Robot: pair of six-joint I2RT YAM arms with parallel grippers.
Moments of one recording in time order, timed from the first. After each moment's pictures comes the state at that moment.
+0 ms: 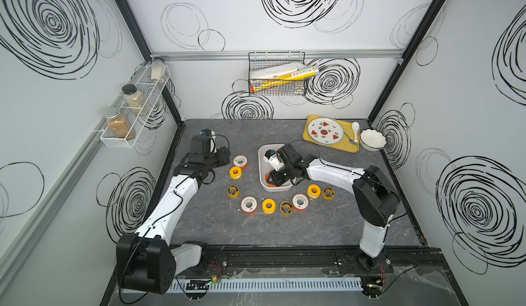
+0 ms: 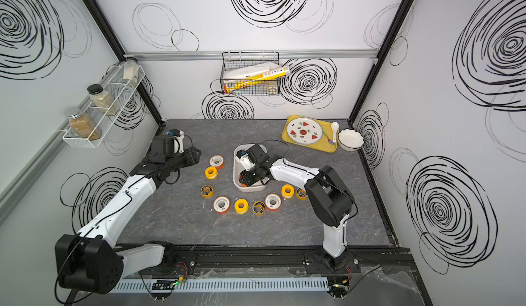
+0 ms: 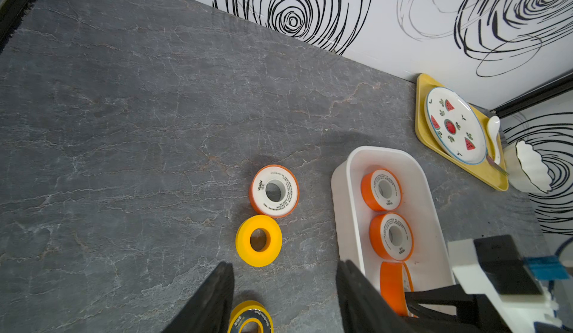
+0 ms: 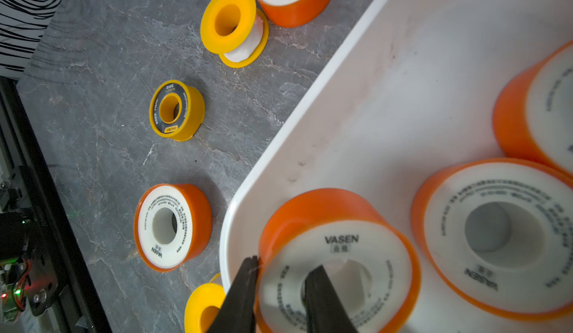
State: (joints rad) left arm -0.08 1.23 0.98 -0.43 0.14 -0.36; right arm 0.76 1.87 1.28 -0.40 -0.31 0.15
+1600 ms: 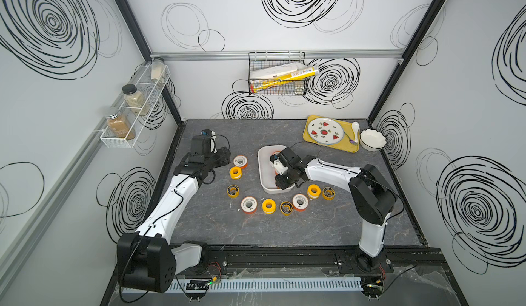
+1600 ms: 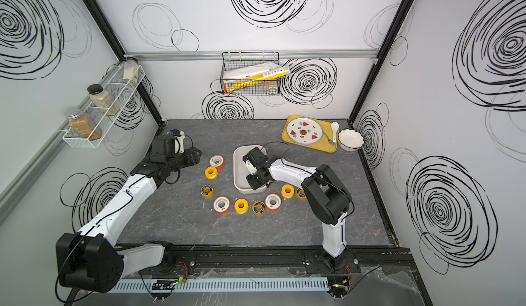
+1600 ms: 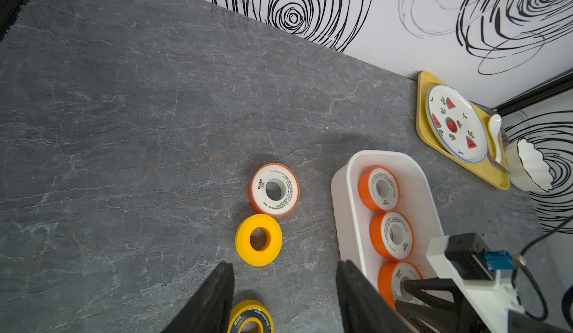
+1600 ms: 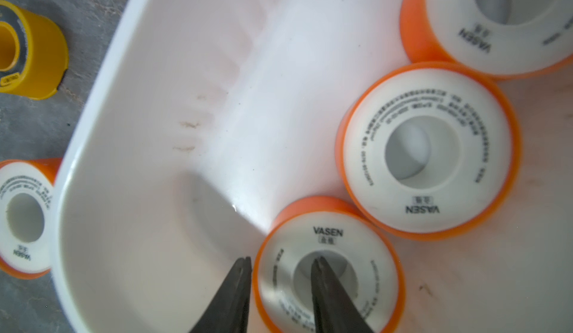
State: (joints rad) left arm -0.08 1.24 0.98 -0.43 0.15 -0.36; right arm 0.76 1.90 1.28 -0.54 -0.10 0.12
